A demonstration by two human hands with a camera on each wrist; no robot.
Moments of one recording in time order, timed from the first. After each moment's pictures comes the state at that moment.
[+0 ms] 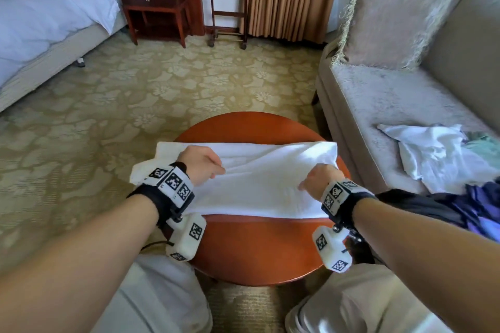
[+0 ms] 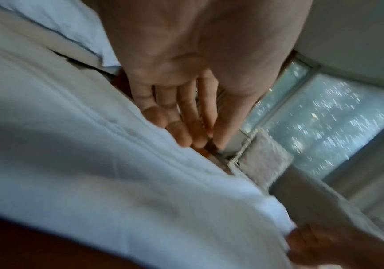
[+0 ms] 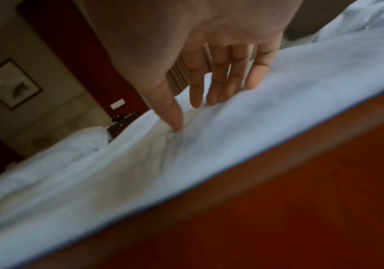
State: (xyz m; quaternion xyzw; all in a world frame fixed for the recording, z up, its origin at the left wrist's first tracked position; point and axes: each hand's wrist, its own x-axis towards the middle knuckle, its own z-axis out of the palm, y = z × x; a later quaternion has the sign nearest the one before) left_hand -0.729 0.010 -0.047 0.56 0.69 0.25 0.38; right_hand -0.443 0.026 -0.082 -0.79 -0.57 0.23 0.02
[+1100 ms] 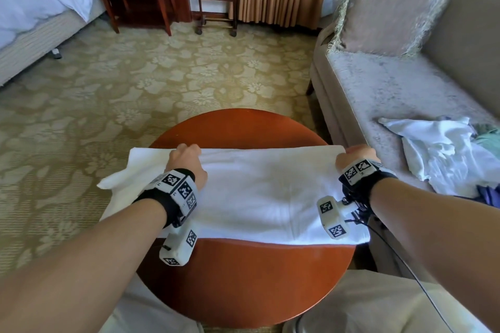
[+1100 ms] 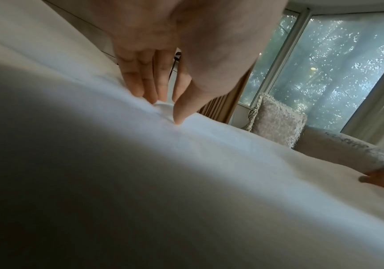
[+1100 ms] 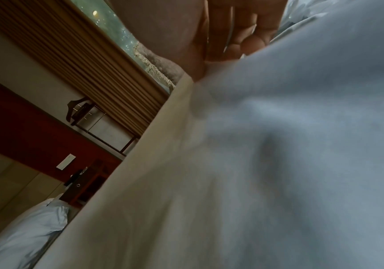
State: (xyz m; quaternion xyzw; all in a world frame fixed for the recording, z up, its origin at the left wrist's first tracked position) left_hand -0.709 0.081 -0.101 0.61 0.77 0.09 0.18; right_hand -0.384 0.097 -0.078 -0.88 -0.37 0.22 0.17
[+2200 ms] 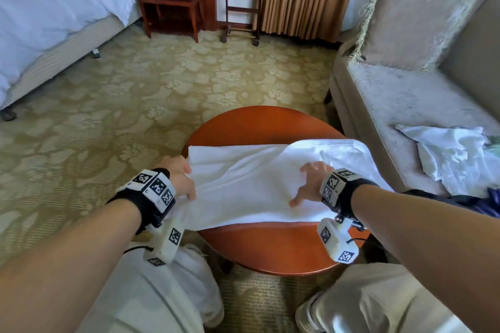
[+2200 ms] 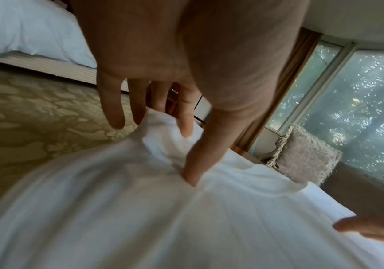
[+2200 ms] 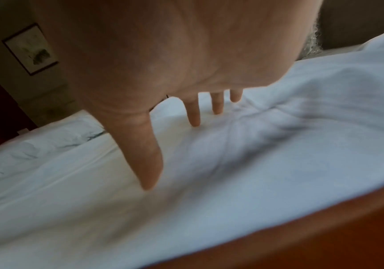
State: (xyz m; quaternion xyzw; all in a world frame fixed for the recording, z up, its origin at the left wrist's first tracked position) left_hand -0.817 -0.010 -0.074 0.54 0.79 -0.03 0.28; right_hand -0.507 0.012 -0.076 -0.72 -0.65 0.20 -0.16
